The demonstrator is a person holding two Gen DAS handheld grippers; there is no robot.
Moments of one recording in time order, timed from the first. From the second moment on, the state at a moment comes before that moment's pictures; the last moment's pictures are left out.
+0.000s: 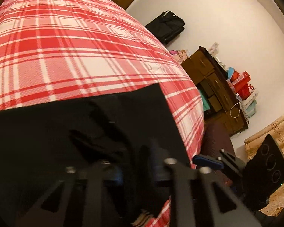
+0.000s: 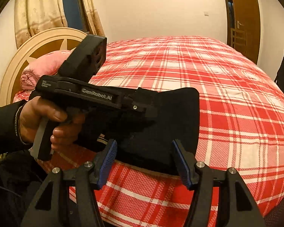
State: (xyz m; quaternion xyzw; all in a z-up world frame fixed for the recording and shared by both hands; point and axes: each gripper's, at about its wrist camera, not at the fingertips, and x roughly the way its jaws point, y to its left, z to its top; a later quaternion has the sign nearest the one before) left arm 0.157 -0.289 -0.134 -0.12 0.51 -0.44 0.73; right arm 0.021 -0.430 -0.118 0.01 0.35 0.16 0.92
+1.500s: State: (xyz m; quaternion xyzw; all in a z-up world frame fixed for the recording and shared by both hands) left arm 0.155 -0.083 -0.090 -0.09 0.48 -0.33 0.81; right arm 0.017 -0.376 -0.127 -0.02 0.34 0.21 0.92
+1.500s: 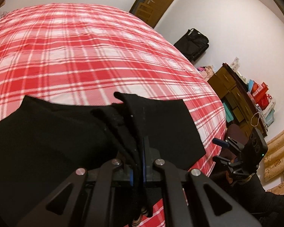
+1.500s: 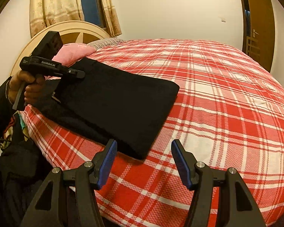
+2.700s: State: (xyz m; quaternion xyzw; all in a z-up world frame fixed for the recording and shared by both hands) left arm 0.120 -0.046 -0.133 0.01 0.45 -0.23 0.86; right arm 0.086 -0.311 -0.106 -0.02 0.38 0.26 0.89
